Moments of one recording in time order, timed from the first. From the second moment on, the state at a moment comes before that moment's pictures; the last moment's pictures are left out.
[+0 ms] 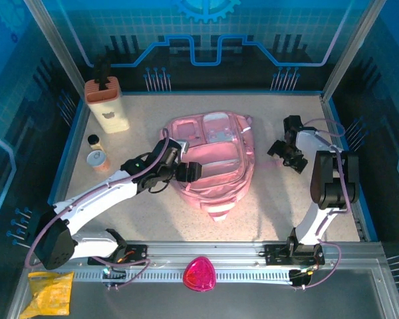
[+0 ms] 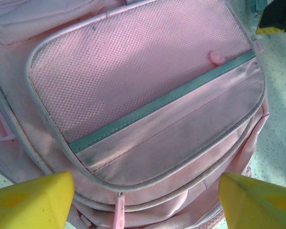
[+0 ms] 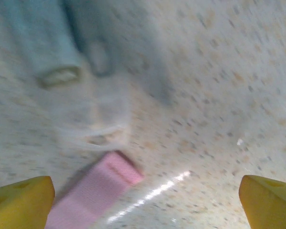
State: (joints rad) left arm -0.67 1.27 0.94 -0.49 0.04 -0.54; right arm -0.03 1.79 1.20 -0.75 0.08 0.64
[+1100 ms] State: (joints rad) left arm -0.66 1.38 1.04 -0.49 0.00 -0.53; right arm -0.07 1.99 1.36 -0.78 0.01 0.40
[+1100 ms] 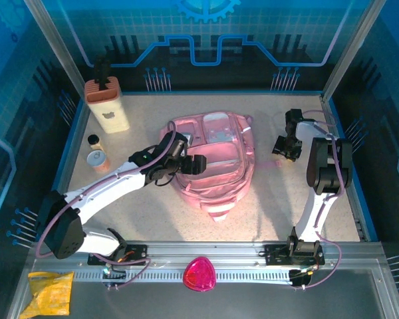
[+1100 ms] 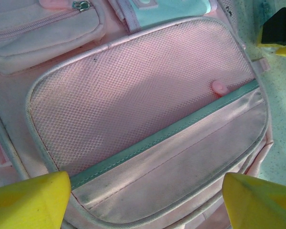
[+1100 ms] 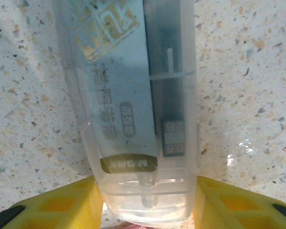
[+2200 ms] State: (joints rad) left arm -0.83 1.64 1.08 -0.31 -0.15 0.17; right arm 0.26 1.30 1.00 -0.89 -0.06 0.45
